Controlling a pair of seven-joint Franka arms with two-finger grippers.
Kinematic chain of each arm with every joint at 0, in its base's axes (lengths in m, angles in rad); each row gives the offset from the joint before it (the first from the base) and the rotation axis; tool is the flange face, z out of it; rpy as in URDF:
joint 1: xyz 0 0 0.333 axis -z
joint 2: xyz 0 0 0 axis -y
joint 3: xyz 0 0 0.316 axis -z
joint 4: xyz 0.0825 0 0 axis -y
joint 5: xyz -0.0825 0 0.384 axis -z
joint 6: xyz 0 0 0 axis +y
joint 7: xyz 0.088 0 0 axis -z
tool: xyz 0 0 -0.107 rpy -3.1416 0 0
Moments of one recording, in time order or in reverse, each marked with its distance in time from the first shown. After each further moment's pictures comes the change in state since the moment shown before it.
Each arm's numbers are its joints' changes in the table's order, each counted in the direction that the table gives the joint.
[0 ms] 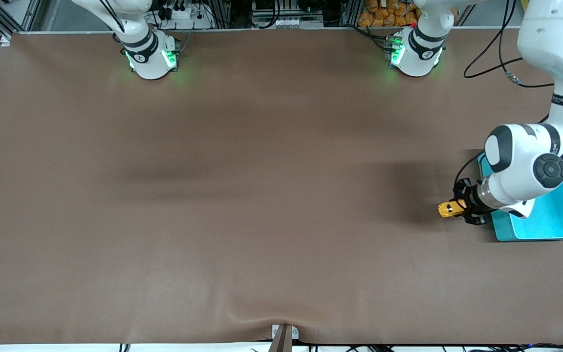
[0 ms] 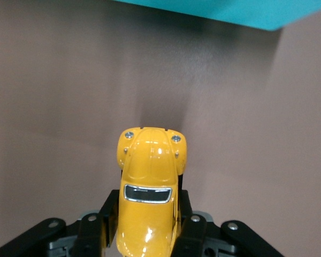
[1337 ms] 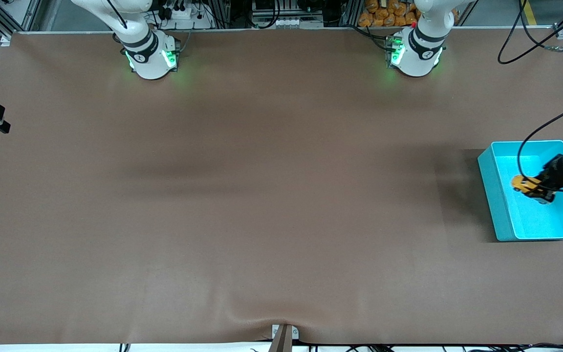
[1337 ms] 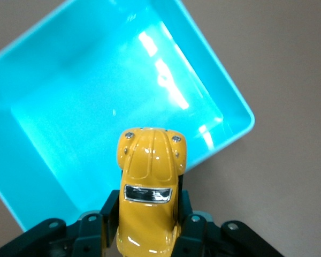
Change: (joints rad) left arm -0.261 0.157 -0.026 0.002 -0.071 0.072 1.034; right arm -0.021 0.028 -0.007 -0.036 0.001 -0.001 0.013
